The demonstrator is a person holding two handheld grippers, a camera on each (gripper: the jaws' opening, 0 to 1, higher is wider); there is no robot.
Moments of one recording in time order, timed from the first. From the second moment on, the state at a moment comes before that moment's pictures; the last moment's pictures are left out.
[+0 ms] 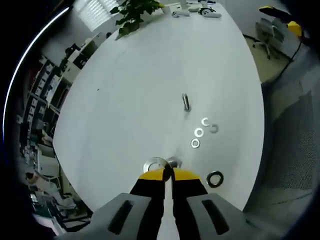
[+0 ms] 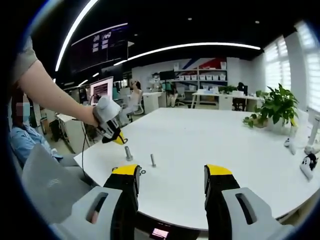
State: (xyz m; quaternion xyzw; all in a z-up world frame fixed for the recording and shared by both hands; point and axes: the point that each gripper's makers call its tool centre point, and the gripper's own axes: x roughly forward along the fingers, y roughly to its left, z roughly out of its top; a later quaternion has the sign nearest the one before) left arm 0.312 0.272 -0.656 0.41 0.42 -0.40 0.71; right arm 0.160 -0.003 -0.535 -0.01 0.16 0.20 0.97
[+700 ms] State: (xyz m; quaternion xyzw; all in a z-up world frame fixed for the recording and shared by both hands) left arm 0.309 0.269 -0.677 0.41 0.46 -0.40 0.68; right arm 0.161 -0.007 -0.535 0.00 0.16 0.19 0.97
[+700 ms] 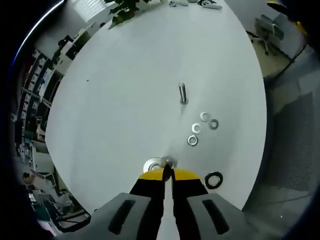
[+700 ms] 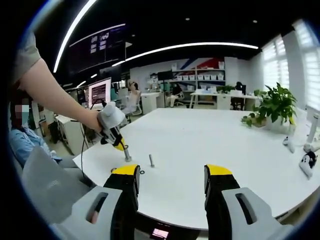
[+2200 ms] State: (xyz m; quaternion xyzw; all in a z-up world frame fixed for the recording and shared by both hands) left arm 0.296 0.285 -0.684 0.40 0.46 -0.38 0.69; right arm 0.161 -0.006 -0.538 -0.01 0.16 0.19 0.97
